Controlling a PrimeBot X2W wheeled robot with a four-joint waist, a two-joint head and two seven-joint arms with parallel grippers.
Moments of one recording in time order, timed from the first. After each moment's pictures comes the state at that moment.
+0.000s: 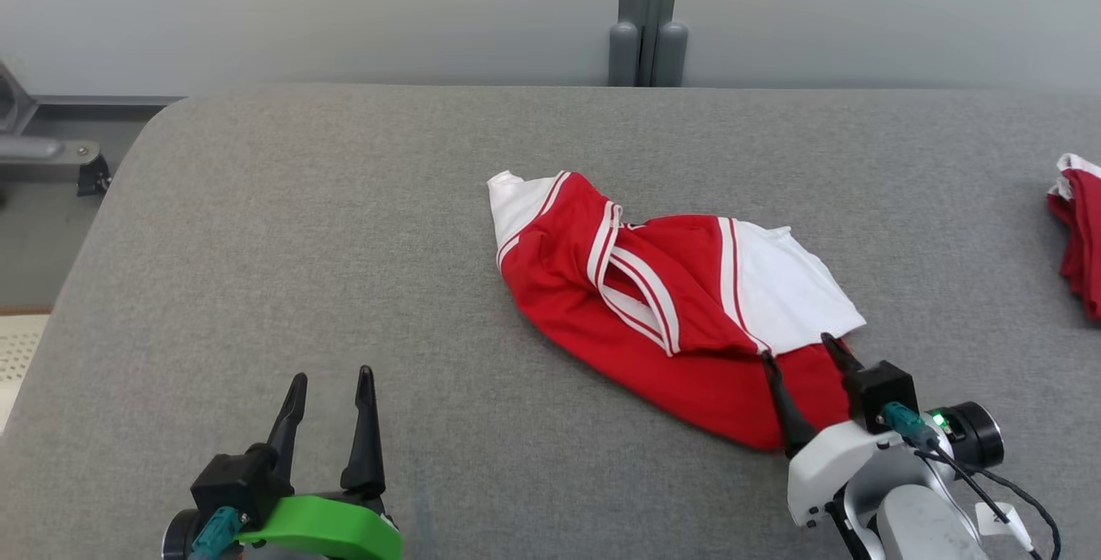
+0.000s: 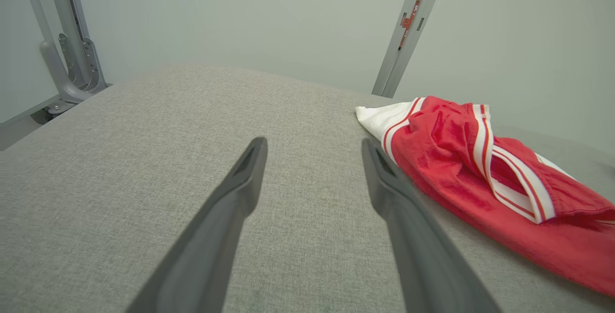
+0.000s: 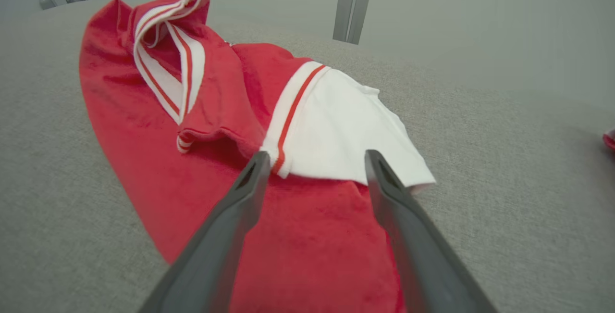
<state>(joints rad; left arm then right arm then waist) -0.01 0.08 -0.19 0.23 -0.38 0.00 -0.26 -0.16 -0.05 0.06 0.48 -0.08 0.13 -0.19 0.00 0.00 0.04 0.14</state>
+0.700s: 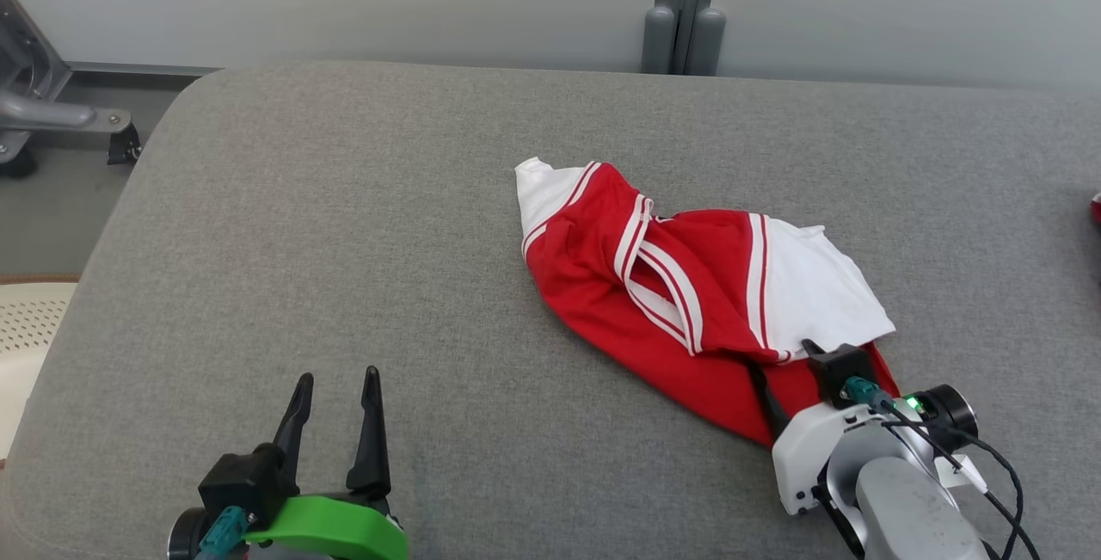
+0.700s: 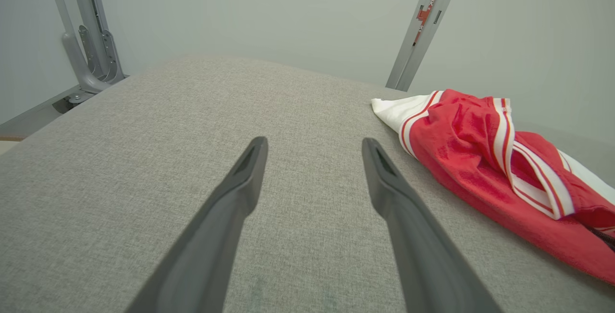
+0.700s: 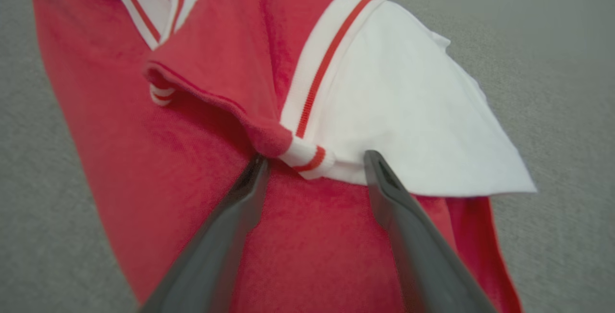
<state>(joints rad) -0.01 0.07 -0.19 0.23 -0.35 -0.01 -0.26 -0.38 -0.06 0.09 0.88 -0.14 0.13 -0.23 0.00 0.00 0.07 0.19</state>
